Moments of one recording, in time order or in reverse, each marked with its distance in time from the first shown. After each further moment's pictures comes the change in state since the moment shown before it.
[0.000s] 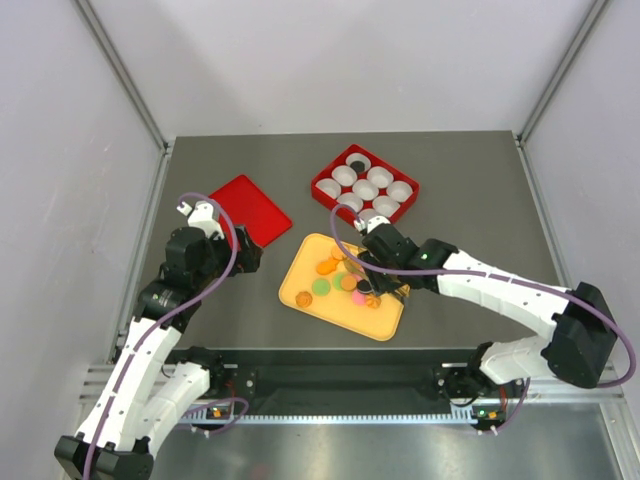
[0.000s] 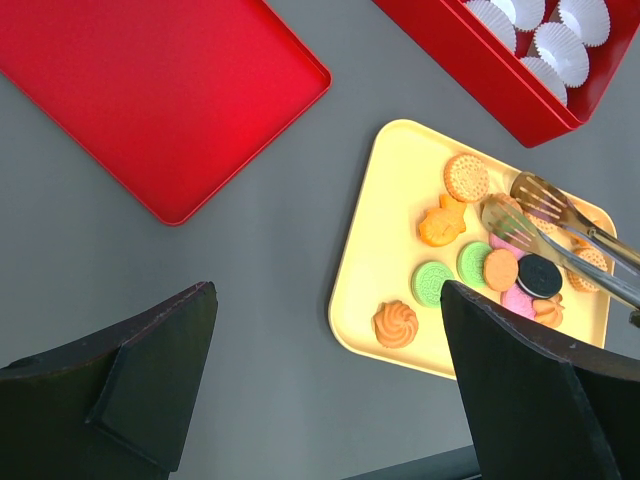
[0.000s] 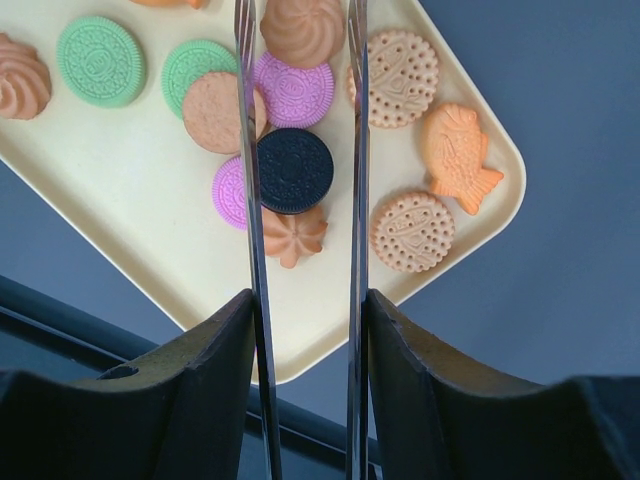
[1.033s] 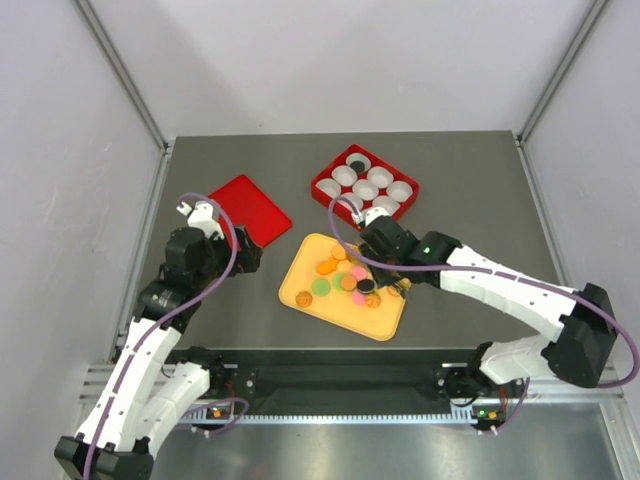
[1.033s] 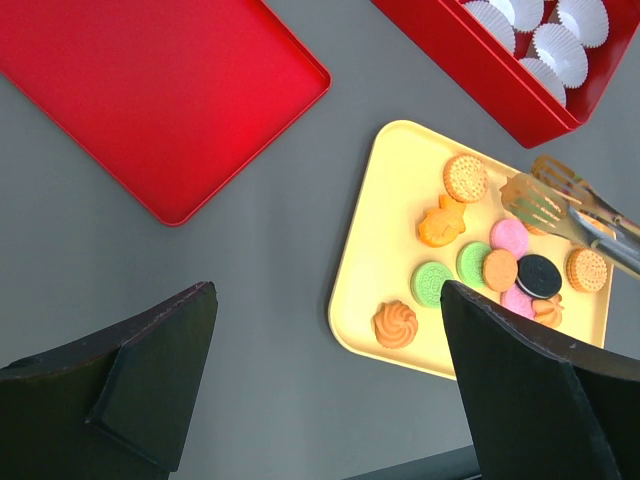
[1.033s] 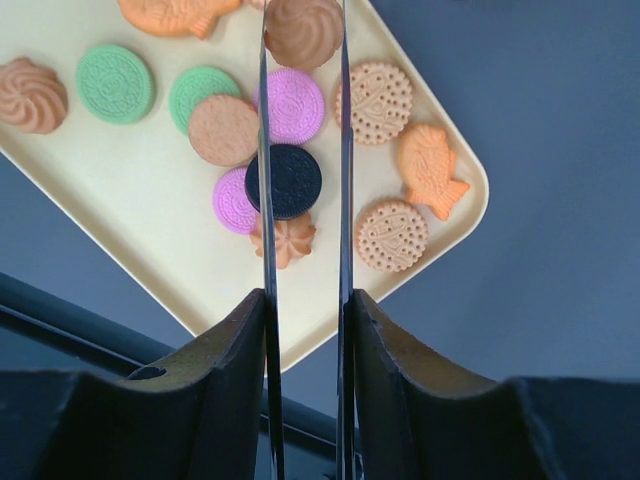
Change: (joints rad) left arm 0.000 -0.002 0.000 0.000 0.000 0.000; right arm 0.013 0.003 0.087 -0.073 0.043 -0.020
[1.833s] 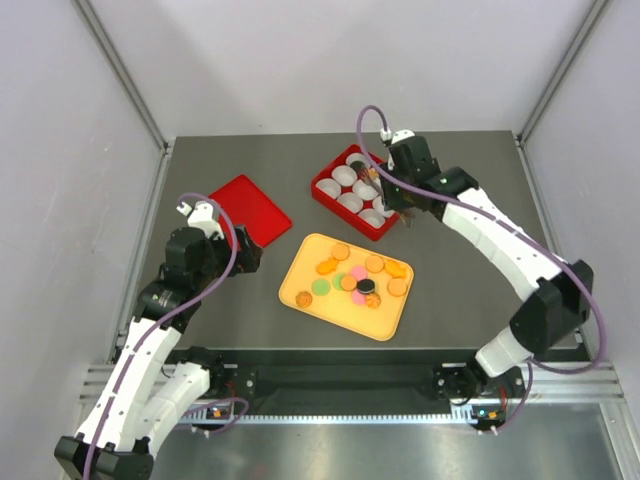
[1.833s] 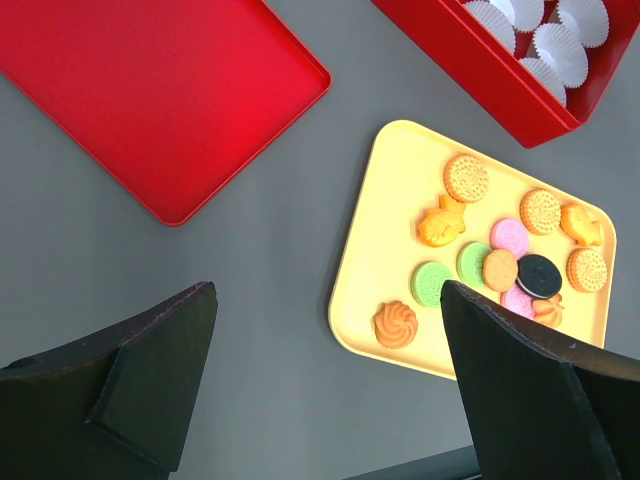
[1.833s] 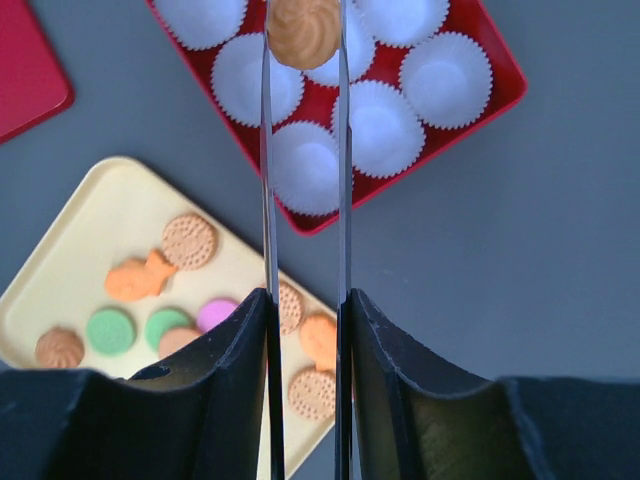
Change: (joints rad) left arm 0.000 -0.001 0.000 0.000 0.000 0.000; right arm -0.332 0.179 0.396 0.042 -0.066 -0.113
